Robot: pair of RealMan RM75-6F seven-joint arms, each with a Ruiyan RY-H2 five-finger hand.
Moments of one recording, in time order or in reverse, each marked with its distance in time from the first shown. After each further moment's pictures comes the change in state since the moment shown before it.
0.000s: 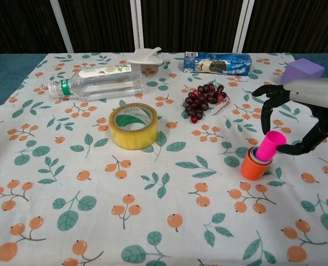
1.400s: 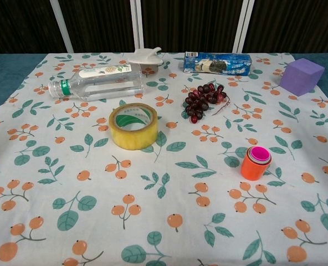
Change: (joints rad) left arm 0.001 -0.004 -0.006 0.001 -0.001 0.011 0.007; right arm -0.466 0.083 -0.130 0.227 -0.472 0.609 0.256
